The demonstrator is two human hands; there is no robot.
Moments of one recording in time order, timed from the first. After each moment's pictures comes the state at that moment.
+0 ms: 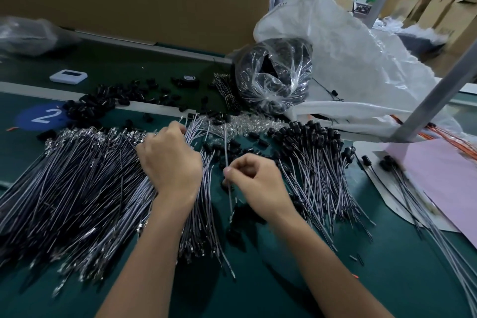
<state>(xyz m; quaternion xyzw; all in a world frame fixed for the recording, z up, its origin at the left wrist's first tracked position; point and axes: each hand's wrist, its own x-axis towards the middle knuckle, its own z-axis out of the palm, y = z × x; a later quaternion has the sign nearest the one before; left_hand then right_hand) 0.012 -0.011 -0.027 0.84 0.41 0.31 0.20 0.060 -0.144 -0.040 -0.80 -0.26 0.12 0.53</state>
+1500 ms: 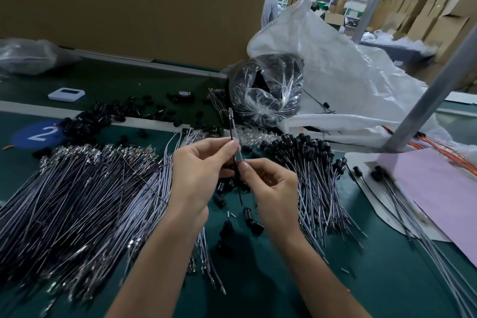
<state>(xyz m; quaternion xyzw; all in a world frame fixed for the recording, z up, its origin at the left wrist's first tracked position) 0.005 -0.054 0.005 0.56 0.19 0.29 0.76 0.061 -0.160 -0.037 -0.67 -0.28 -0.03 0.69</state>
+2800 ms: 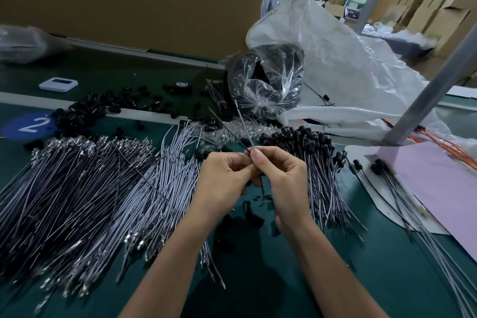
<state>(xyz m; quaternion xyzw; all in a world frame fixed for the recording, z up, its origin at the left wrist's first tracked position) 0.021 -0.064 -0.027 0.72 0.10 0.19 0.66 0.074 -0.168 -0.032 -0.62 -0.21 0.04 0.75</state>
